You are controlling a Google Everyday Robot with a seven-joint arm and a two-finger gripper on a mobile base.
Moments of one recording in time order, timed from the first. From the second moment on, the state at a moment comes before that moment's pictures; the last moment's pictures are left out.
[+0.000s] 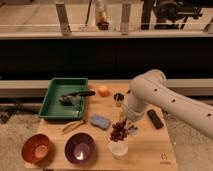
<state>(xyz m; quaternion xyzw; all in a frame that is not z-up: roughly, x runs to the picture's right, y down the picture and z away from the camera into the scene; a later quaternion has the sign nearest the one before) 0.099 0.155 0.655 -0.28 -0.22 -0.29 0.89</state>
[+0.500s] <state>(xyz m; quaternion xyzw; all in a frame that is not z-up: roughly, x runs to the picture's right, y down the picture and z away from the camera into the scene) 0.100 0.174 0.650 -0.29 -0.24 -0.31 0.88</state>
